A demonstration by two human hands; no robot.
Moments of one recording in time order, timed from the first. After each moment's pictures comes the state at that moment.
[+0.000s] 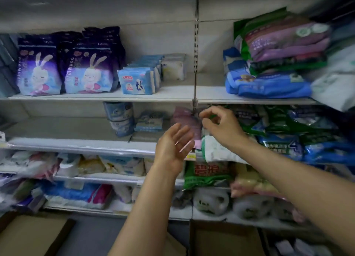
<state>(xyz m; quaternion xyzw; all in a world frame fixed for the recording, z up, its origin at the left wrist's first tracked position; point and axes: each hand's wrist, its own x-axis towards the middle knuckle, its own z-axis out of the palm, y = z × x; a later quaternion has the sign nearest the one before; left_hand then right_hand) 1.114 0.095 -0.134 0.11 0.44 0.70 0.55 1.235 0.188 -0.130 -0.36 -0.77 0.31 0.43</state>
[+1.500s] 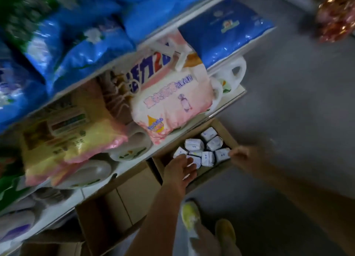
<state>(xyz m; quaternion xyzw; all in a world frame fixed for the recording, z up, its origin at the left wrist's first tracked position) 1.710 0.241 -0.559 0.07 0.65 0.26 0.71 1.924 0.204 -0.596 -0.74 -0.45 0.47 0.17</state>
